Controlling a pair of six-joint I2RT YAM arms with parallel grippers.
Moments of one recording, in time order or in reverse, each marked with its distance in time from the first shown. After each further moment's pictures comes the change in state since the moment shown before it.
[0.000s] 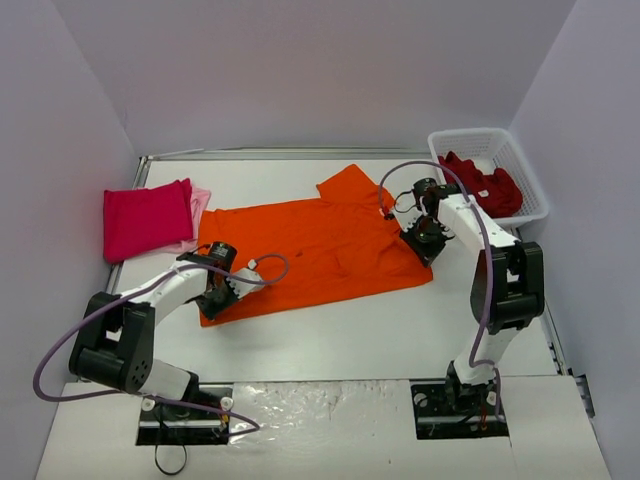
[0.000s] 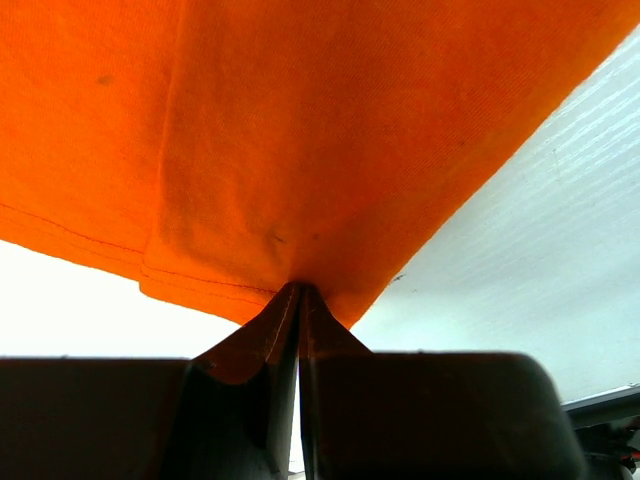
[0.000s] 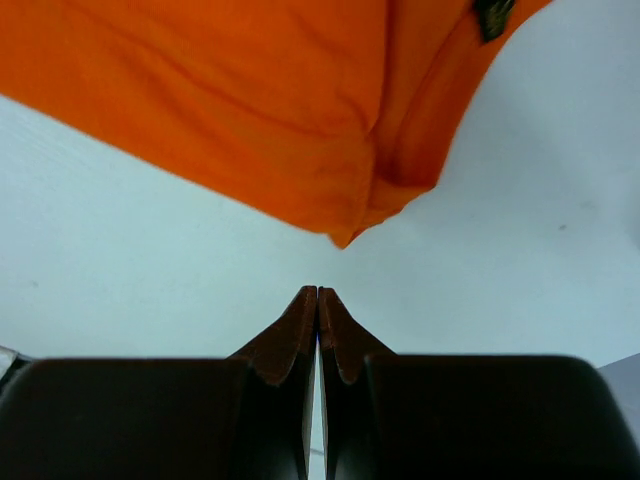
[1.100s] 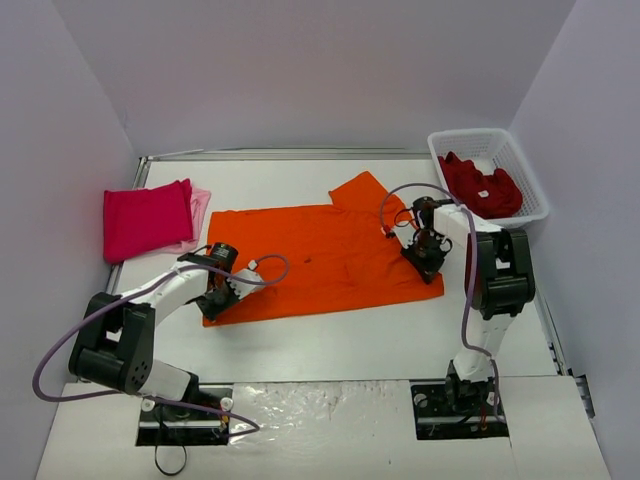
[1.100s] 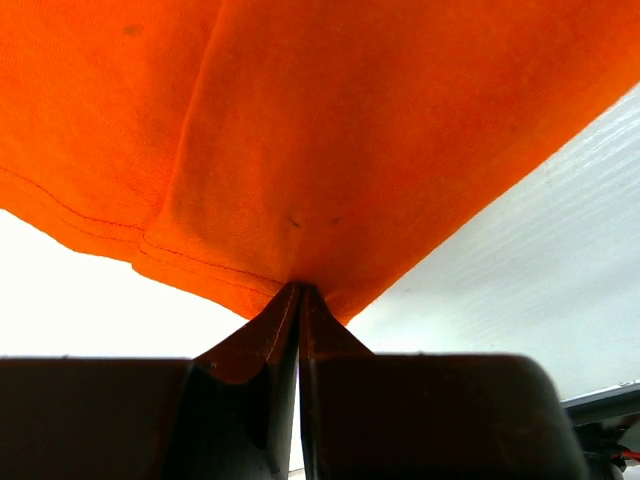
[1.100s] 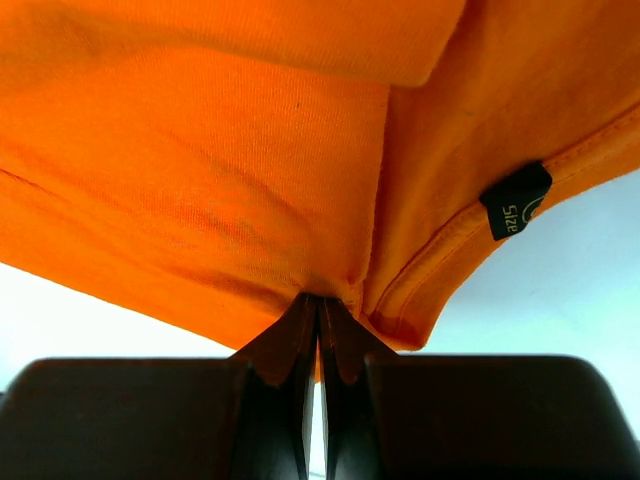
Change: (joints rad) left arm -0.006 0.000 0.000 -0.006 -0.005 -0.022; right arm -0.039 0.144 -0.074 0.127 0.000 -0.037
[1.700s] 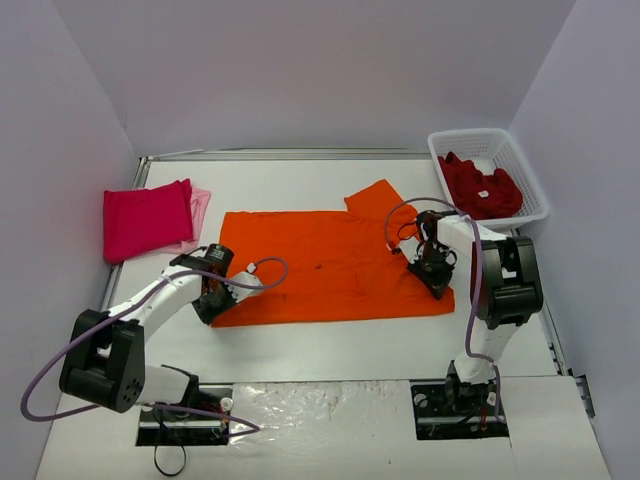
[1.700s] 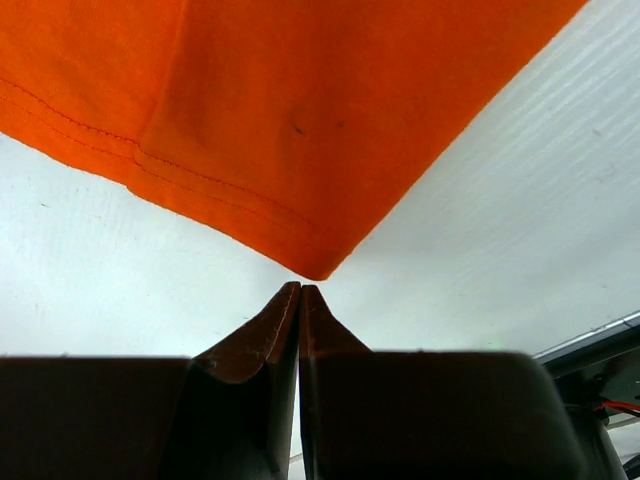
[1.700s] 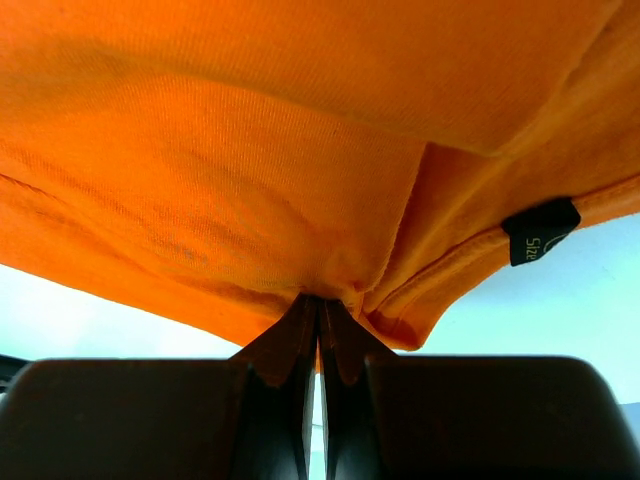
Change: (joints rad) left arm -0.002 -0.090 0.000 -0.093 0.044 0.038; right arm -0.008 -0.097 -0.158 -0.021 0.070 0.004
